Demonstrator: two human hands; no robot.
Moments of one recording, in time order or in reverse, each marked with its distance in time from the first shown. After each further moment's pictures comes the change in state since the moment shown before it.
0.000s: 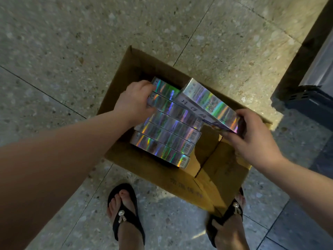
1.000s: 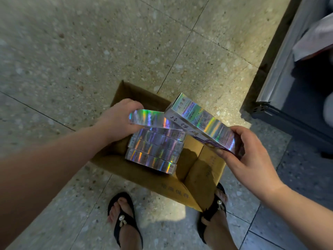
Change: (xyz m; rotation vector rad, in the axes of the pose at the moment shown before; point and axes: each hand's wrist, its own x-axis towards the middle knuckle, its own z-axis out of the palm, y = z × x) left_hand -0.031 0.006 -0.064 -0.145 0.002 0.158; right_hand -0.066 -0.039 -0.073 0.111 0.116 -0.033
